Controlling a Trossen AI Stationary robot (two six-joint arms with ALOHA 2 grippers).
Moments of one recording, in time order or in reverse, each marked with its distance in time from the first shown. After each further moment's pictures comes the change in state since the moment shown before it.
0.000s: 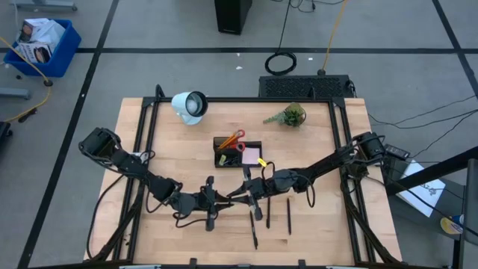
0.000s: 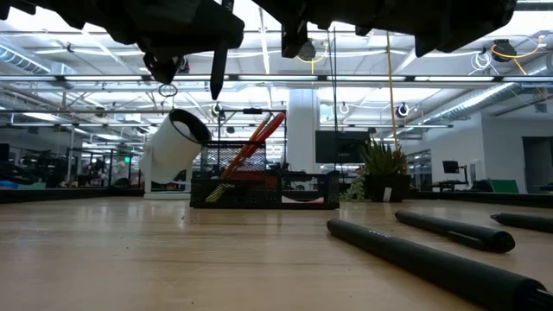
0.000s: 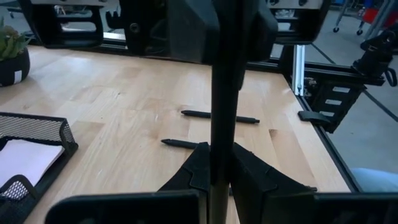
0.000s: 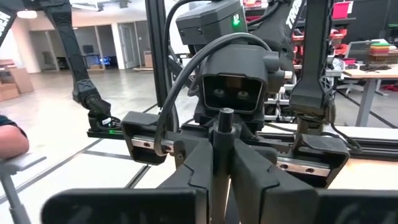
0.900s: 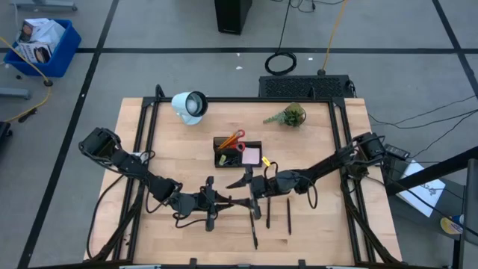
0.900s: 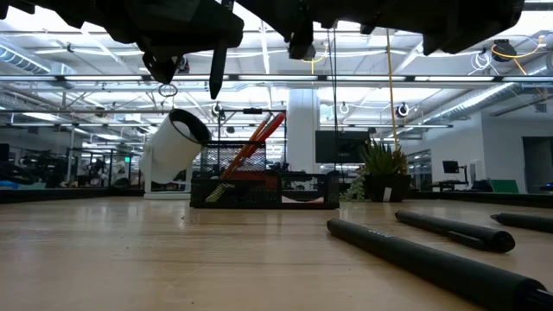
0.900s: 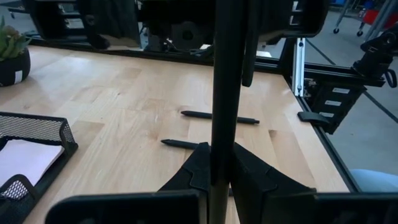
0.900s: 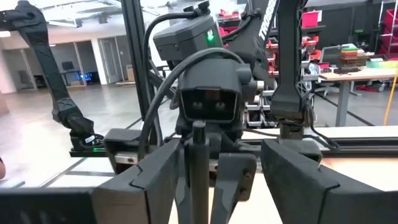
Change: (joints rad) left arm -0.007 0.000 0.000 0.000 -0.004 -0.003; right arm 0.018 0.001 -0.015 0.061 0.101 0.034
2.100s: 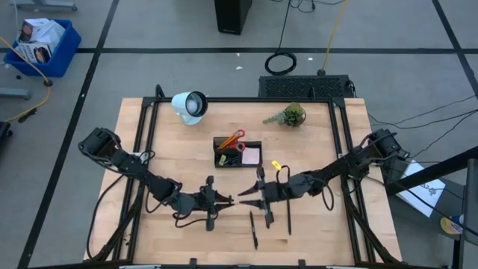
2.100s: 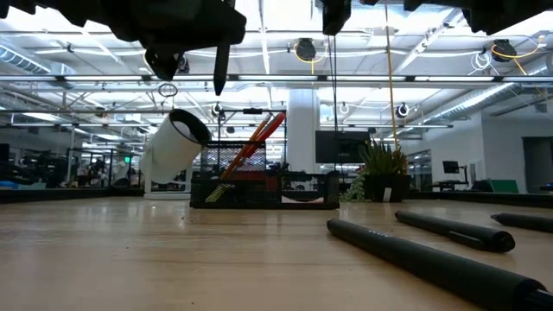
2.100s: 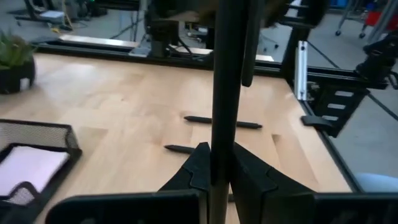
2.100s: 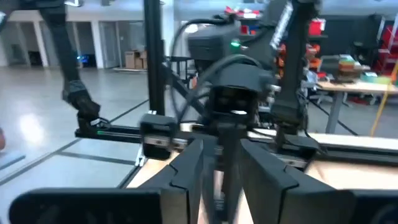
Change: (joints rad) left arm 0.001 0.000 0.000 0.018 -0.012 0.024; right arm 0.080 -0.146 -0.102 -0.075 0.083 -0.112
